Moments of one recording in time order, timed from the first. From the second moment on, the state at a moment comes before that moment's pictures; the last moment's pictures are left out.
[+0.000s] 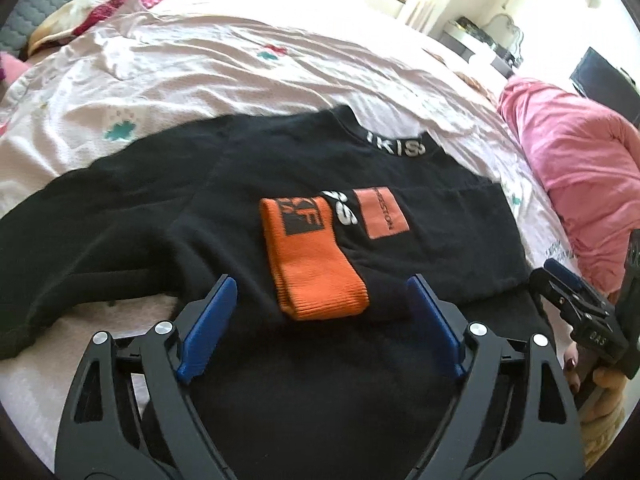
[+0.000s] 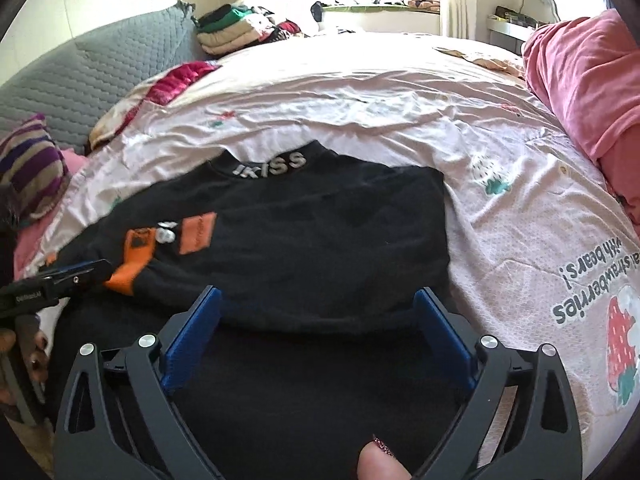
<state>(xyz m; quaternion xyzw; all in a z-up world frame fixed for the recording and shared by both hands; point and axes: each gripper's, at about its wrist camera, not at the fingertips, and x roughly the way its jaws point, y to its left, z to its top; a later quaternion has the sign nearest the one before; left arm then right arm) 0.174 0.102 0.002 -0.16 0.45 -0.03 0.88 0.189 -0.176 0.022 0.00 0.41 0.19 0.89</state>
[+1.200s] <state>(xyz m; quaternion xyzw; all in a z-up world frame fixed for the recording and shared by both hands) 0.103 0.189 0.043 -0.20 0.39 0.10 0.89 0.159 -0.100 0.070 -0.02 0.36 0.26 0.90</state>
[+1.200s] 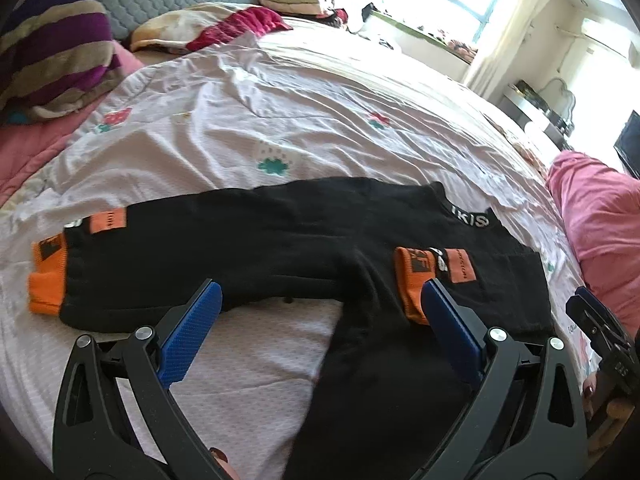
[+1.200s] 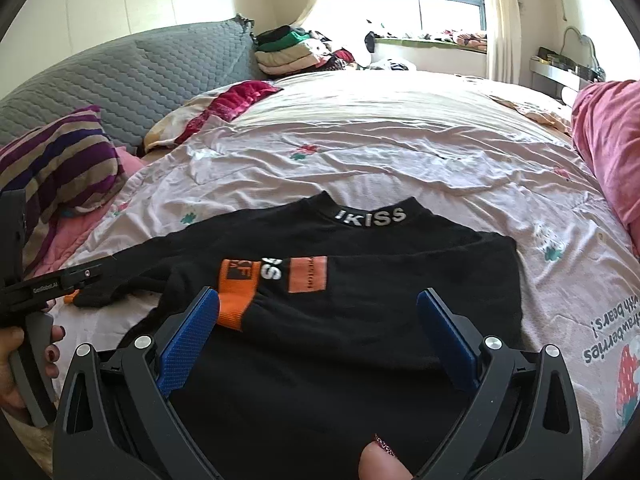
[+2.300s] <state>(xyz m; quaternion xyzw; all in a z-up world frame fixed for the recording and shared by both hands) 0.040 0.287 0.031 -0.25 0.37 0.24 0.86 0.142 0.004 0.067 -0.06 0.36 0.33 0.87</state>
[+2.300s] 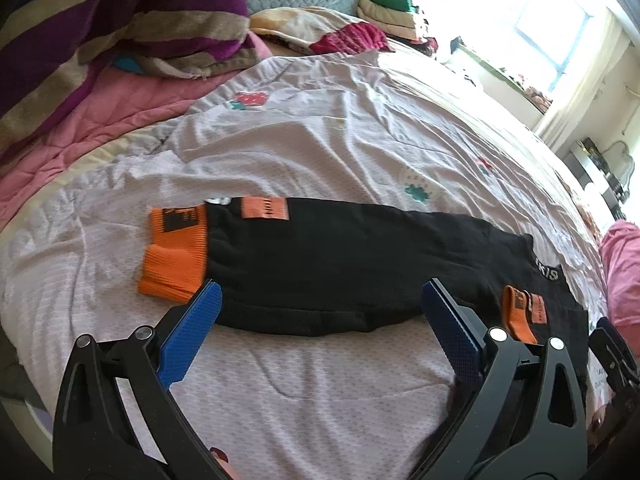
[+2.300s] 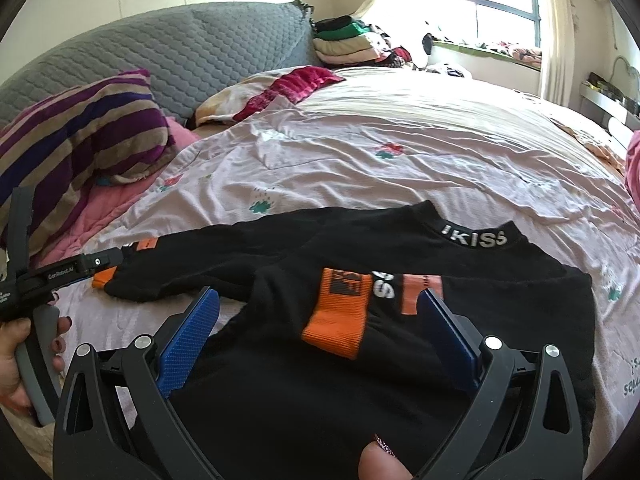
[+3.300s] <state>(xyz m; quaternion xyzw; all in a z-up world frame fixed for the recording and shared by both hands) 0.010 0.357 -0.023 -0.41 0.36 0.24 0.80 0.140 0.054 0.042 -0.06 0.38 0.36 0.85</state>
